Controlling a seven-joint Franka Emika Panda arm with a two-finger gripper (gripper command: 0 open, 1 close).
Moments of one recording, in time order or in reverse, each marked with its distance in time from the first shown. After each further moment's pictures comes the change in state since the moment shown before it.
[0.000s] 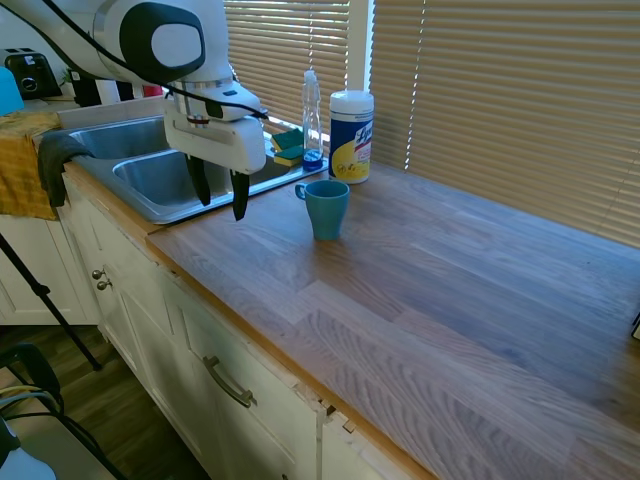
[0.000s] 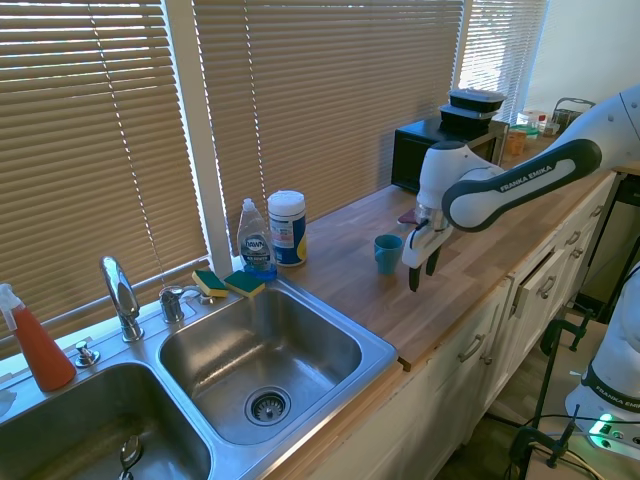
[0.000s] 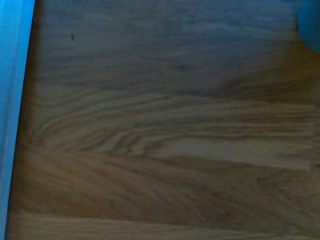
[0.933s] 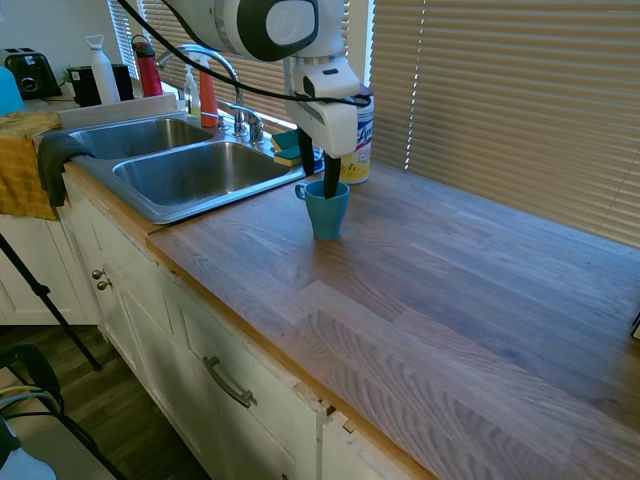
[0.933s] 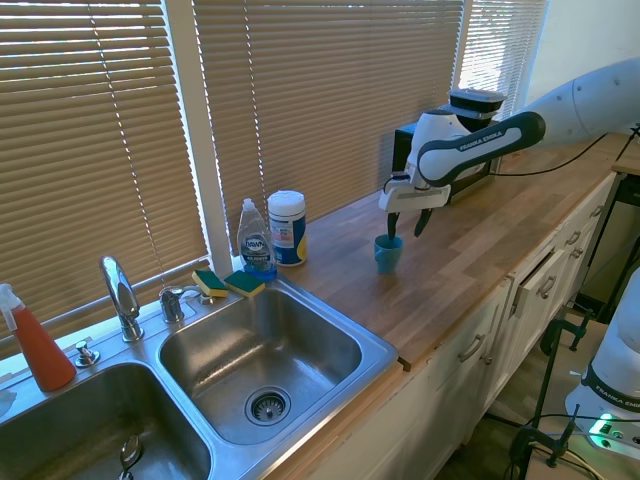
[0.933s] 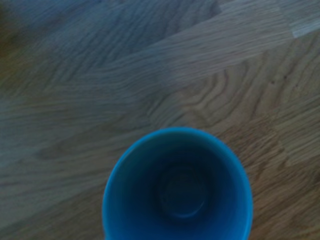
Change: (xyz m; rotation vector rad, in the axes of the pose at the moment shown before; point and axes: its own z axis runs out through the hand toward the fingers) arm 0.155 0.005 -0.013 0.078 0.030 0.483
